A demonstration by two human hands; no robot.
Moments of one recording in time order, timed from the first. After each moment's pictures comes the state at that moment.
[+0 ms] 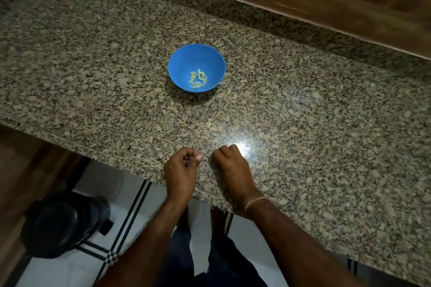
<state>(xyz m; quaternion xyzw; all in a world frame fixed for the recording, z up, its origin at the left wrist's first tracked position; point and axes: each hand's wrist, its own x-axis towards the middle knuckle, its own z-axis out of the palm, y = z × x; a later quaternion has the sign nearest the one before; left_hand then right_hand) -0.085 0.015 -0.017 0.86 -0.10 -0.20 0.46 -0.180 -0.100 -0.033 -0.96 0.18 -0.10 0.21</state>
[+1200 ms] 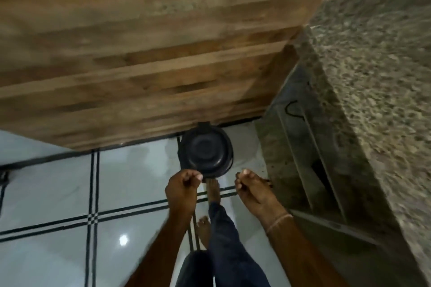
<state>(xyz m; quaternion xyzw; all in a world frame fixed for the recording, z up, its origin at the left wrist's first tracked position) 0.022 0.546 -0.100 0.75 0.40 -0.01 0.53 0.092 0.379 -0.119 -0.46 0.36 0.31 0.75</state>
